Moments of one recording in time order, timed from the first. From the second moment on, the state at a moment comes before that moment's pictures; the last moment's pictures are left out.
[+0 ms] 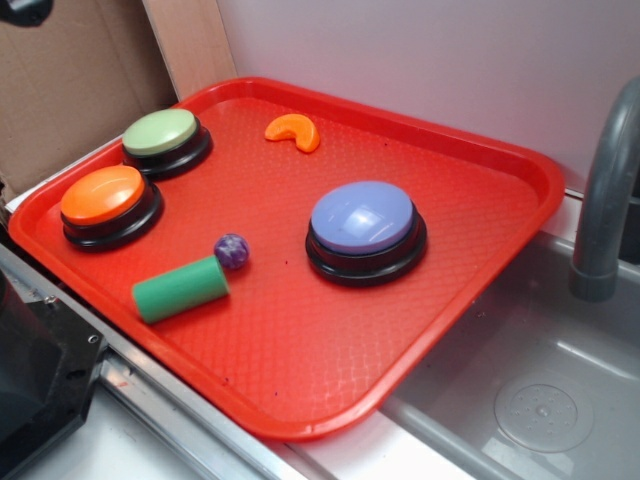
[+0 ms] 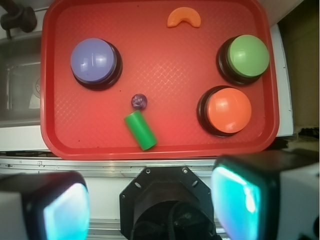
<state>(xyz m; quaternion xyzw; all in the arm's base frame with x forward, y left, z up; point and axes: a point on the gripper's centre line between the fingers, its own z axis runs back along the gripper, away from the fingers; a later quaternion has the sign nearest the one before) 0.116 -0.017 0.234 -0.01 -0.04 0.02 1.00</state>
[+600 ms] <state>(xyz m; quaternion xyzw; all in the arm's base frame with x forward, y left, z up) 0.130 -0.016 0.202 -0.01 -0.03 0.07 1.00</state>
